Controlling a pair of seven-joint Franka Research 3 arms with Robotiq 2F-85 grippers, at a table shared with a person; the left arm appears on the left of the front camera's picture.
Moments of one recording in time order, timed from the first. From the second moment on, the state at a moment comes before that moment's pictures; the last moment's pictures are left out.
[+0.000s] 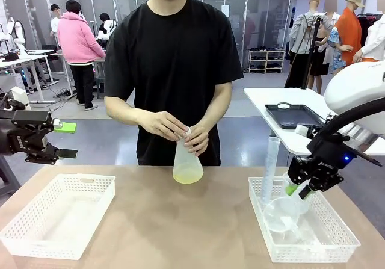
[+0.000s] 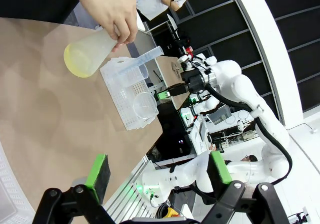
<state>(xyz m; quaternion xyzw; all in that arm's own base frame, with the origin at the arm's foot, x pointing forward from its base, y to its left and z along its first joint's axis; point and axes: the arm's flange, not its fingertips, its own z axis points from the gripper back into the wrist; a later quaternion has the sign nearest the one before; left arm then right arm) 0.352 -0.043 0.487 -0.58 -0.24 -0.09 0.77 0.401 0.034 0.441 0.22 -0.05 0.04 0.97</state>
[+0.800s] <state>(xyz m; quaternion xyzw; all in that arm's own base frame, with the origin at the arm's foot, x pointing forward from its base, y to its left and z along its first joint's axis) 0.352 -0.043 0.487 -0.58 -0.24 -0.09 0.77 0.350 0.059 0.495 0.52 -0.12 0.01 0.85</state>
